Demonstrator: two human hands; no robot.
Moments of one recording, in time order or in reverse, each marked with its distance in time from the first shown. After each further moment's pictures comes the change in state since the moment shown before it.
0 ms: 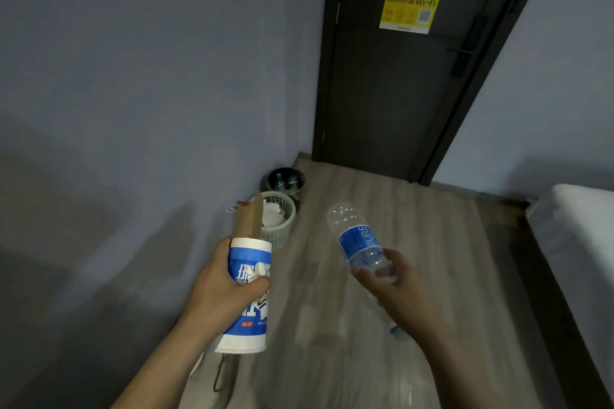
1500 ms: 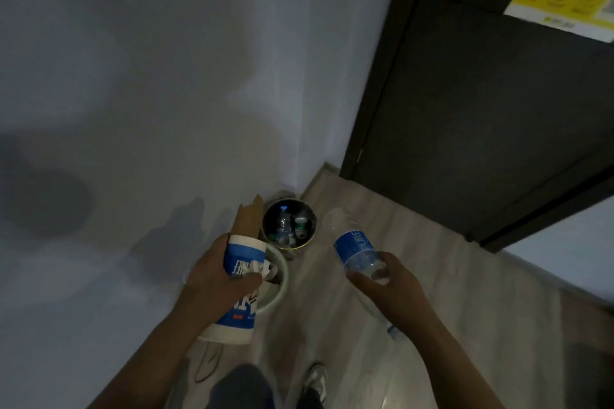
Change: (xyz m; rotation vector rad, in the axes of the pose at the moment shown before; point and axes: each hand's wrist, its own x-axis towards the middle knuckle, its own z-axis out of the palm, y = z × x) left_hand 0.617 0.087 0.117 0.056 0.050 -0.233; right_hand 0.674 -0.123 0.016 -0.227 -0.310 -0.009
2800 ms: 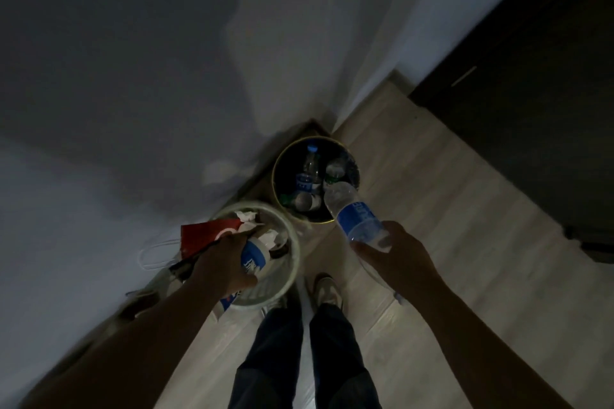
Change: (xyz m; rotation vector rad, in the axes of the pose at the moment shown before) left_hand 0.363 -0.256 0.123 0.584 -0.371 -0.326; right_hand 0.404 0.054 0.172 -0.291 -0.388 0.211
